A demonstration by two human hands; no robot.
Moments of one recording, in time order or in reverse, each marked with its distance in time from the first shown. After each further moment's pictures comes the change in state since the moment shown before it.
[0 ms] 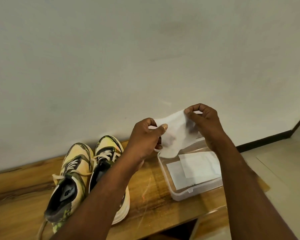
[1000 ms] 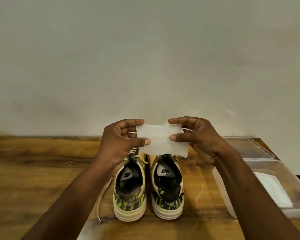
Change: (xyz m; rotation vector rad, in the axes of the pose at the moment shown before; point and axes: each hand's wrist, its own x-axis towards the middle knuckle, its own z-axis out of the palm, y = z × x) left_hand -0.062 -0.051 -0.214 -0.232 0.330 0.043; right_hand -0.048 -0.032 0.190 0.177 -0.589 0.160
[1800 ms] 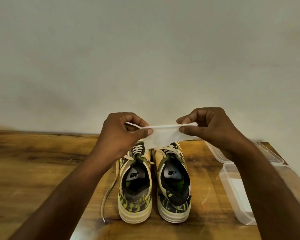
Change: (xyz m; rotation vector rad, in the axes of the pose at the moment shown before) left_hand 0.007 0.021 -0.019 0.416 0.021 0.134; right_hand -0.001 -0.037 0.009 -0.468 0.023 -0.178
